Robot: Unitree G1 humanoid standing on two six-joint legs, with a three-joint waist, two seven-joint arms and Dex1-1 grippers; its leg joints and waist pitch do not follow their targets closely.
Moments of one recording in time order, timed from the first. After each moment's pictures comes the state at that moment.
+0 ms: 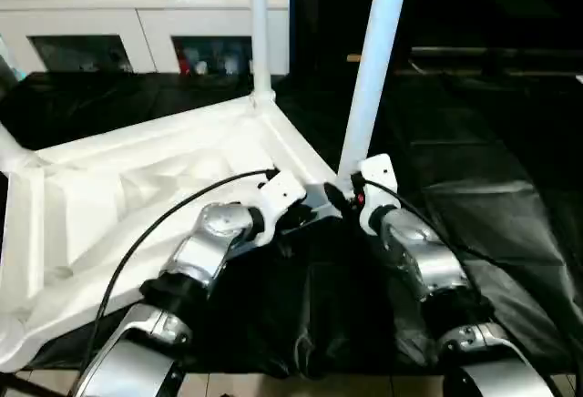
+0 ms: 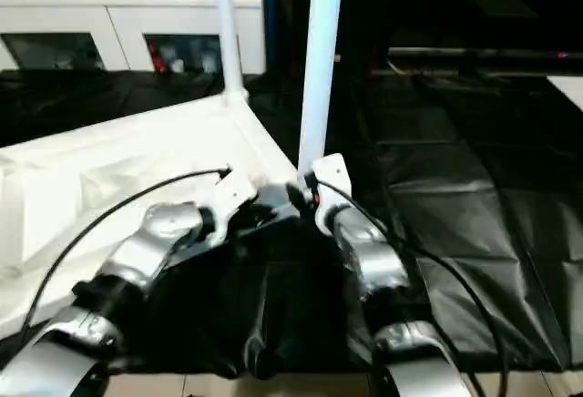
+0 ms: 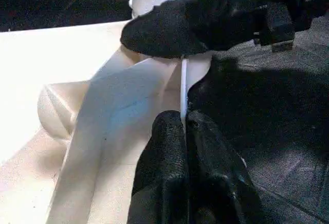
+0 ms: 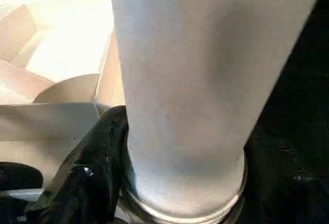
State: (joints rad) left arm -0.62 0.14 -0.23 0.66 0.11 0.10 -0.75; right arm -0.56 -0.04 0.01 0.71 0.03 0.07 0.33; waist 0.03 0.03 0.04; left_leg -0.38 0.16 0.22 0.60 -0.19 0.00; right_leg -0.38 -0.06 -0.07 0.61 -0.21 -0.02
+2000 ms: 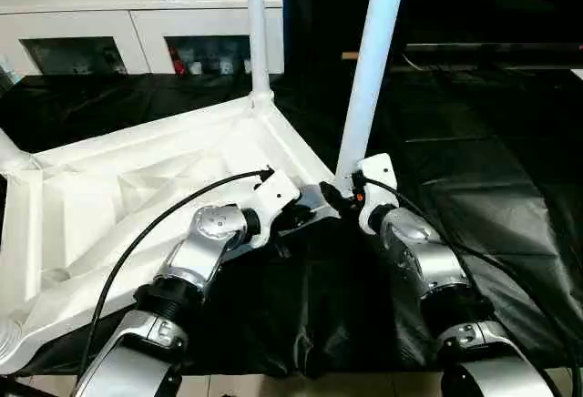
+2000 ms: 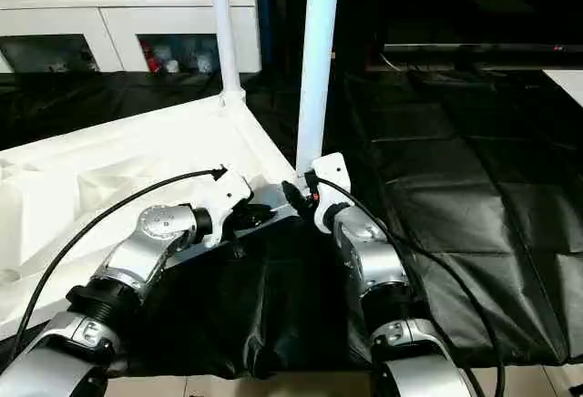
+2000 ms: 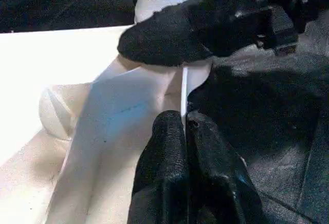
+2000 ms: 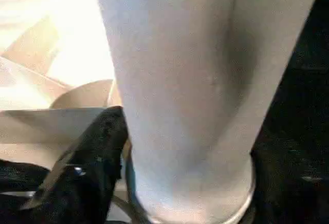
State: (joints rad) left arm -0.58 0.15 -0.19 0.63 0.09 0.08 -0.80; right arm -0.57 -0.05 0.00 0.71 0.05 0.10 0.42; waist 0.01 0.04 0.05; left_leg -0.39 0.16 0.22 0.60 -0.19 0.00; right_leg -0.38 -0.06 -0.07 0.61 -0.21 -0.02
